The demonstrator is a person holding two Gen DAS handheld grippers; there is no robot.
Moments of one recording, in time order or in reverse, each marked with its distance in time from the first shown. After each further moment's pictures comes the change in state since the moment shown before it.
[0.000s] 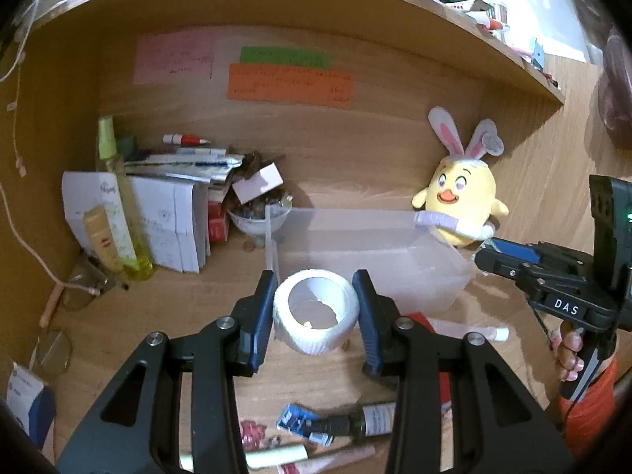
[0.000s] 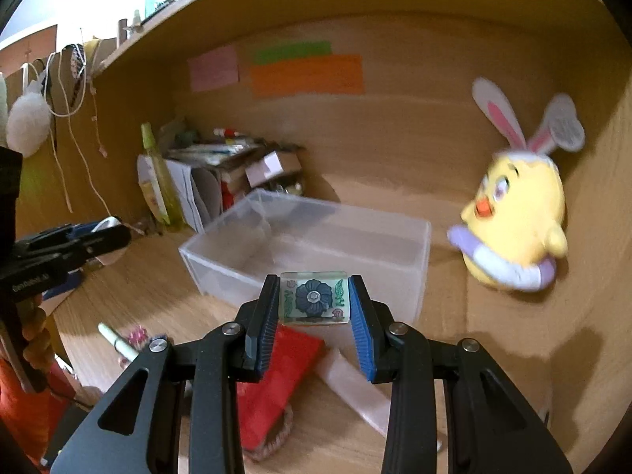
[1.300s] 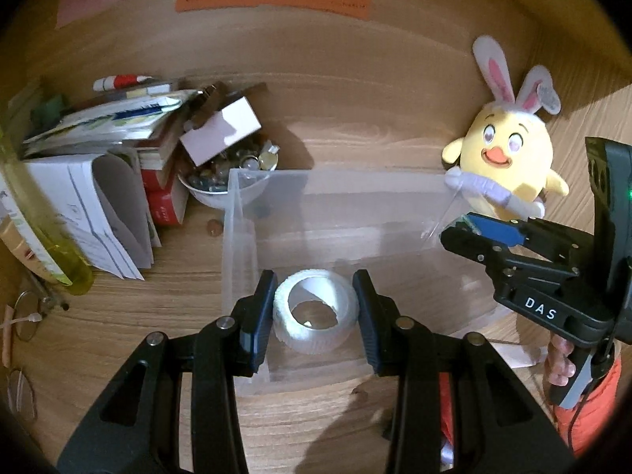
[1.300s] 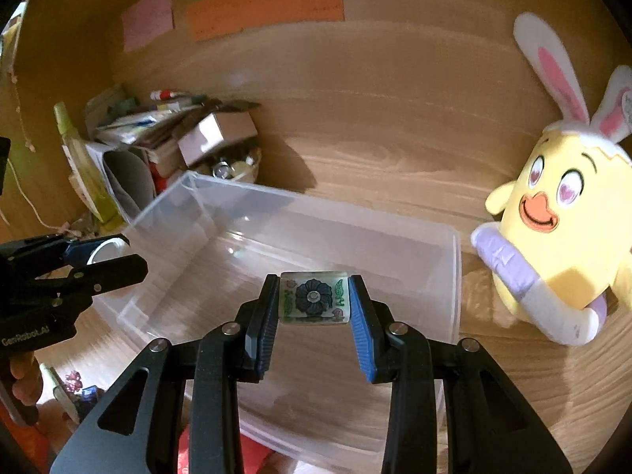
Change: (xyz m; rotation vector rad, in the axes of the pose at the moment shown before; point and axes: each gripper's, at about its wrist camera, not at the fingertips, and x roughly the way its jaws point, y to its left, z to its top) left arm 0.141 -0.001 0.021 0.006 0.275 -0.002; right arm 0.129 -0.029 0.023 0.043 0.199 -0.058
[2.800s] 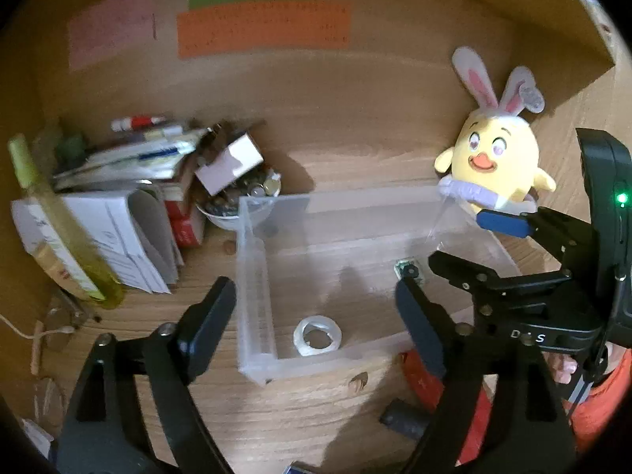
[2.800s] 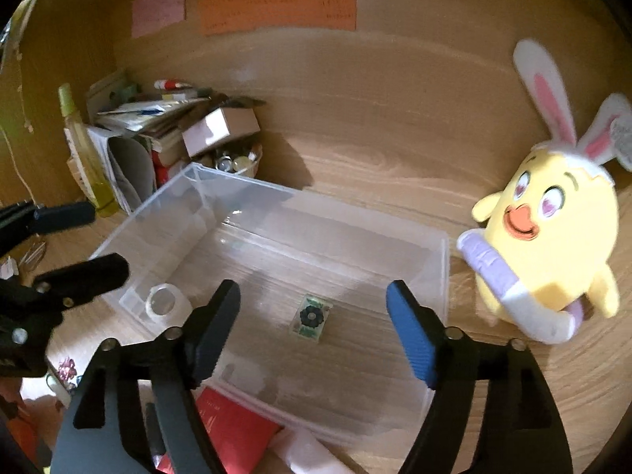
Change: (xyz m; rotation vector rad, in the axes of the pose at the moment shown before) left arm -0.047 -0.018 0.001 0.063 -0.081 0.064; right arm -0.023 0.019 -0.002 -0.066 -0.011 -0.070
